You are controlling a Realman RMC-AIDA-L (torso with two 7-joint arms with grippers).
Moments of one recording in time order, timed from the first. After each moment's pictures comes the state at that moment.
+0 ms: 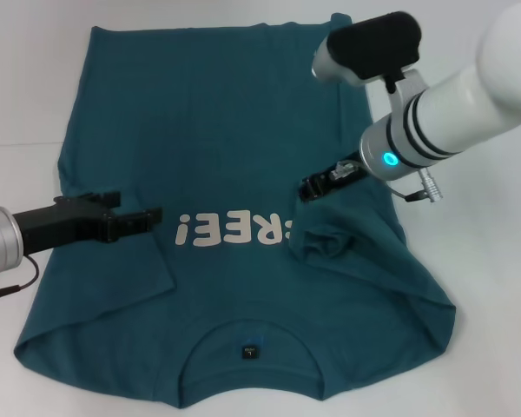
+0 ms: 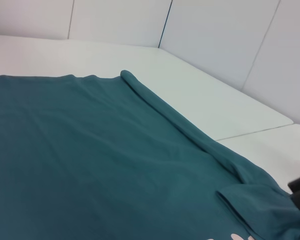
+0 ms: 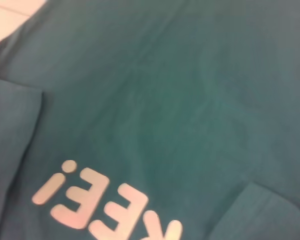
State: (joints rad) left arm -0.58 -2.09 -2.36 -0.68 -1.17 1.11 -1.67; right arm 0.94 2.10 -1.31 -0.78 -2.66 -0.96 2.83
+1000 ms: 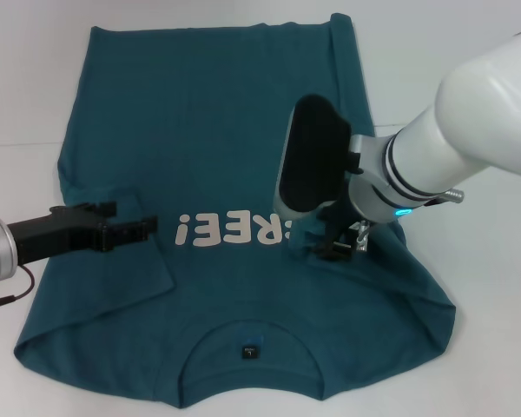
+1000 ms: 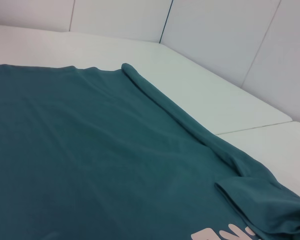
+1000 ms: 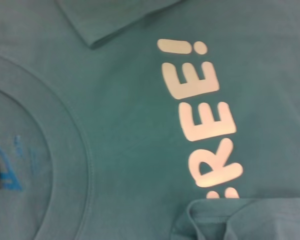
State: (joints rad) left arm -0.57 -2.09 -2.37 -0.68 -1.16 1.12 -1.68; right arm 0.84 2.10 -1.64 -1.04 -2.76 -1.13 2.31
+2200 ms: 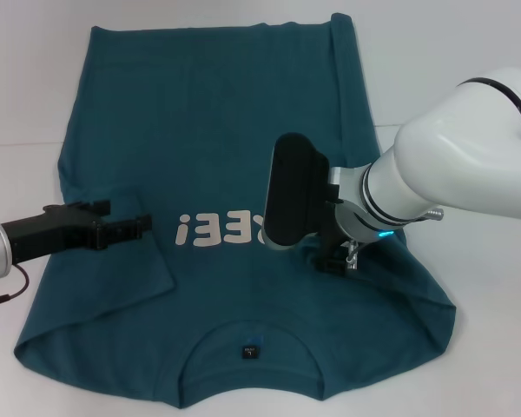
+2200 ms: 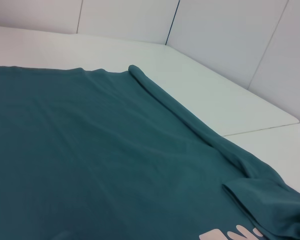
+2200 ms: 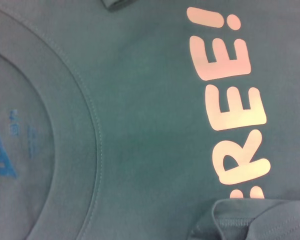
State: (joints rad) left arm -0.56 -2.08 -2.37 -0.69 -1.16 1.12 -1.68; right arm 0.90 2.11 -1.77 -0.85 -2.77 -0.97 2.35
